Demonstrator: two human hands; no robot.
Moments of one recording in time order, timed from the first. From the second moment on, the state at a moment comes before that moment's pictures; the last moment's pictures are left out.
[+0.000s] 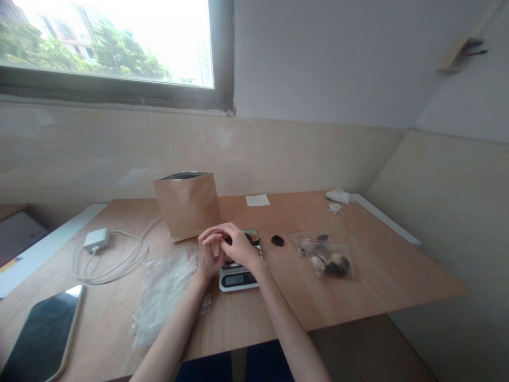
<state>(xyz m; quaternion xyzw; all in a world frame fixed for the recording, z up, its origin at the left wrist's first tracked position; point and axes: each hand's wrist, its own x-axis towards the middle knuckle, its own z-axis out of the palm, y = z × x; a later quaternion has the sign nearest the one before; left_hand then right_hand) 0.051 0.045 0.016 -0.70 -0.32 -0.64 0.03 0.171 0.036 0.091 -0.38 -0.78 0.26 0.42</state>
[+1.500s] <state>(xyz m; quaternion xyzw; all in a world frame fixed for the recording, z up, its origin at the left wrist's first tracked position) 0.004 0.071 -0.017 -0.28 -0.62 -0.70 -0.22 0.255 0.042 0.005 -0.60 -0.67 0.05 0.44</state>
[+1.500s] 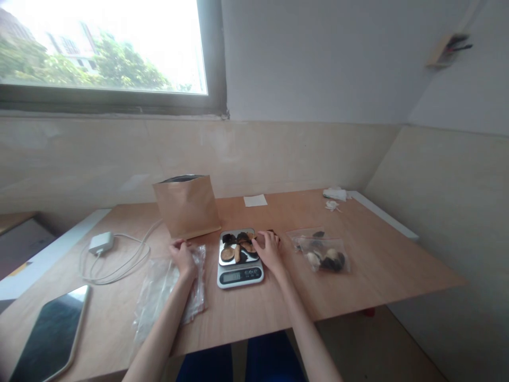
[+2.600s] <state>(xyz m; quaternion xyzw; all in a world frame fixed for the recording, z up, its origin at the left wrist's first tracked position) 0.010 0.064 -0.006 -0.32 -0.63 -0.68 -0.20 0.282 0.053 -0.003 -0.56 -0.65 0.03 0.50</state>
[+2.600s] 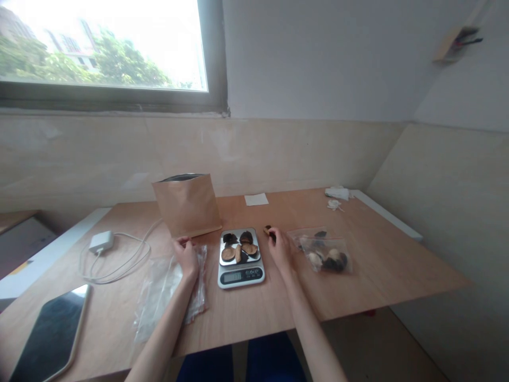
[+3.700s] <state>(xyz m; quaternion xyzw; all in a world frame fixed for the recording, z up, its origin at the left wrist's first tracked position) 0.011 0.057 0.001 -0.35 -0.64 -0.66 -0.19 0.277 0.044 -0.007 -0.56 -0.73 0.00 0.39</state>
